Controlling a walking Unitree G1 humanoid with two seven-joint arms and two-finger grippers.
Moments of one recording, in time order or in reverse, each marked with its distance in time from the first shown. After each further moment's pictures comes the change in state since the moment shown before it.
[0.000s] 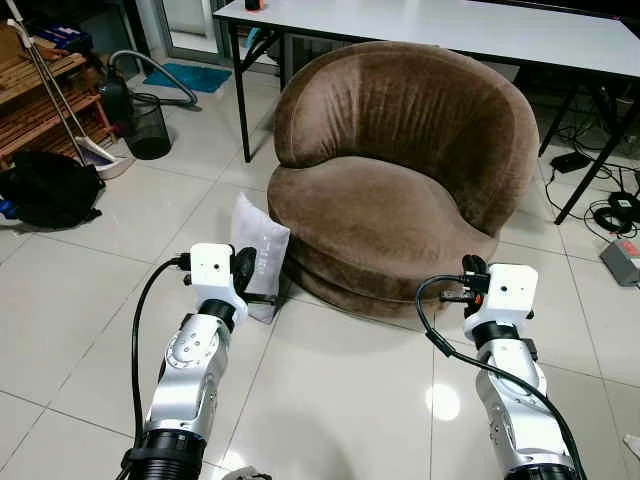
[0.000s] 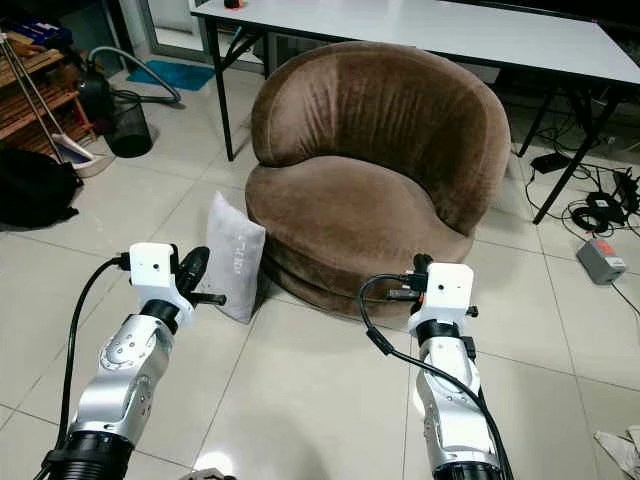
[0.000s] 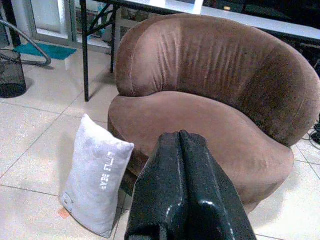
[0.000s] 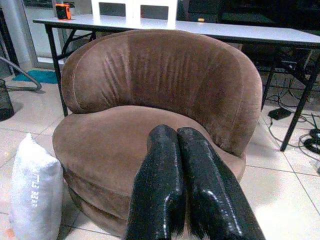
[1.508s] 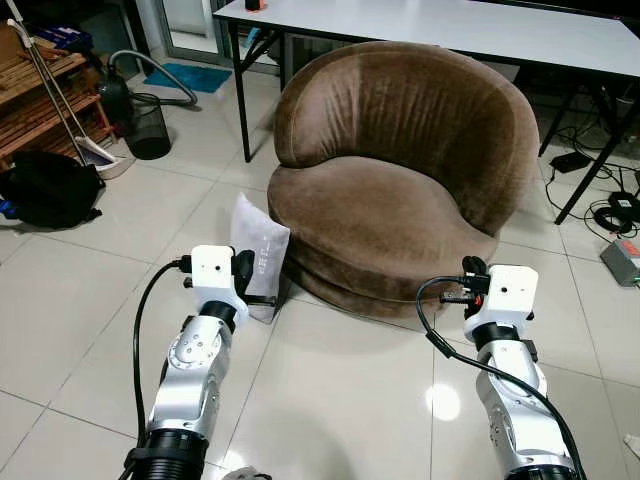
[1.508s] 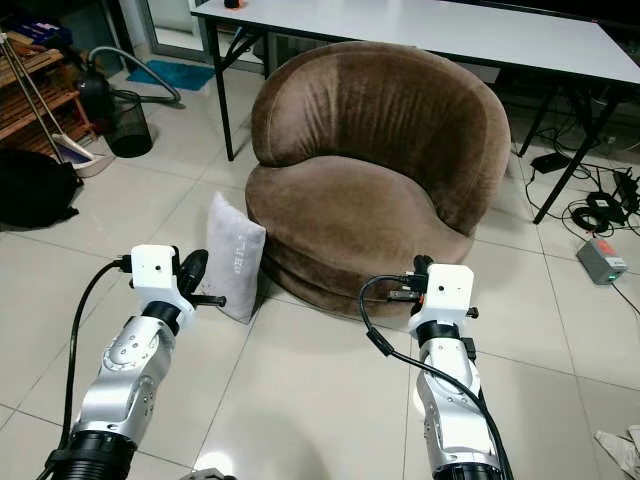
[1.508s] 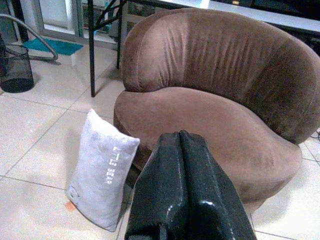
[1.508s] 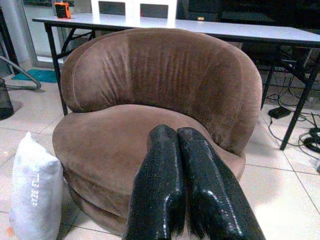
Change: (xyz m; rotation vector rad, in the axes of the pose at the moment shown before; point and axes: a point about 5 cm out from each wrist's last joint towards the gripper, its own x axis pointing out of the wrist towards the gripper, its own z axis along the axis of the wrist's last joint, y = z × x) left arm 0.001 -0.003 -0.005 -0.002 0.018 0.021; right arm -0.001 -0.001 -0.001 -0.001 0.005 -0.004
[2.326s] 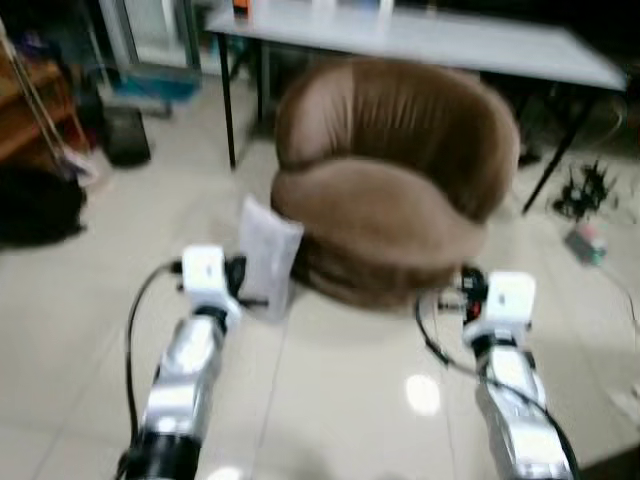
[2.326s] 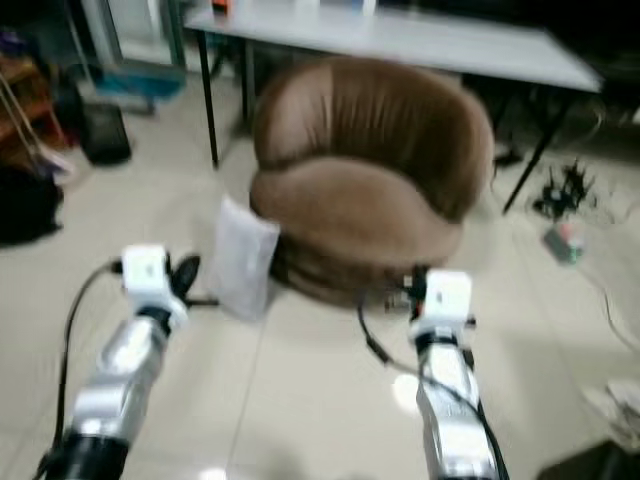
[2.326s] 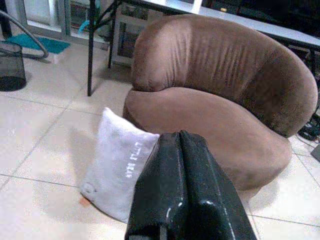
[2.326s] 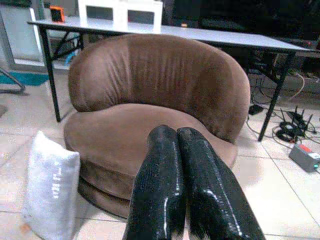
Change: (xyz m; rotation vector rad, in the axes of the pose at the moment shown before) left arm -0.001 0.010 -0.003 -0.027 0.022 0.030; right arm -0.006 0.002 -0.004 0.003 0.014 0.007
